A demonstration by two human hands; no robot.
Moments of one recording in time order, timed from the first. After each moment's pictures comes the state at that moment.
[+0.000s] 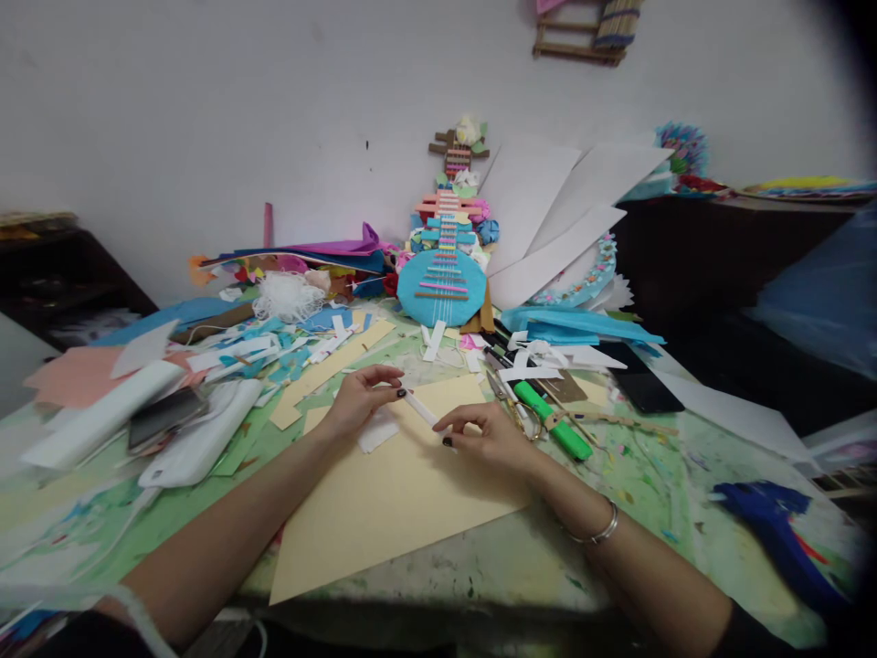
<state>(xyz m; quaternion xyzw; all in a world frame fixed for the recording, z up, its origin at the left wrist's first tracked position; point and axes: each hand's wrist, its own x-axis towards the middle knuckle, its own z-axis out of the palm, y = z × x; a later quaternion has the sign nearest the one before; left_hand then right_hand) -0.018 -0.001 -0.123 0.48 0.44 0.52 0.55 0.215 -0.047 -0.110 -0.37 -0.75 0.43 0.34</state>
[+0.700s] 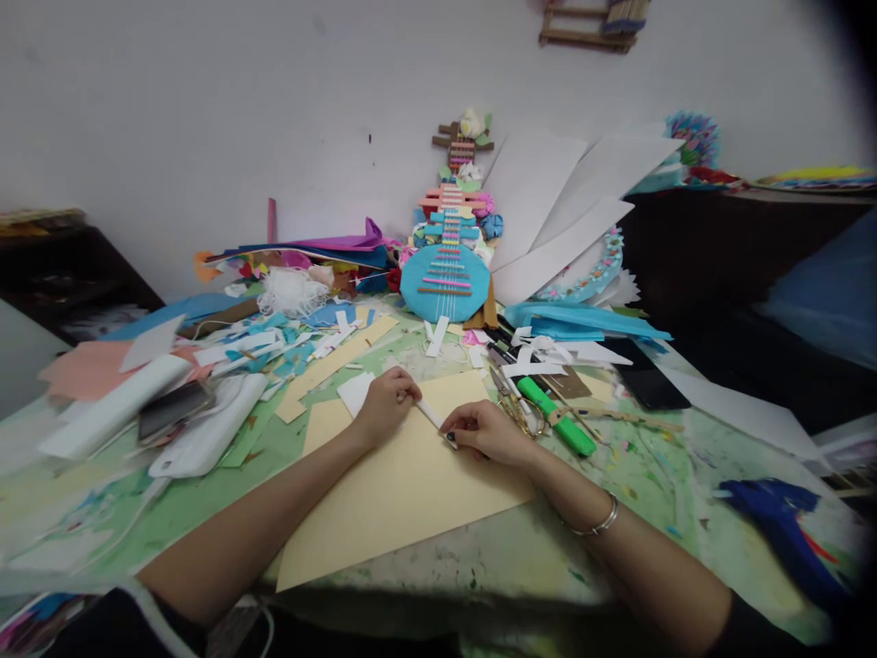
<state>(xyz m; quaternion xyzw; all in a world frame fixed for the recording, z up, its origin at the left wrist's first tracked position) 0.002 -0.003 -0.137 0.78 0.48 0.37 0.16 0.211 -0.039 -0.129 -0.44 -0.68 0.53 0.24</state>
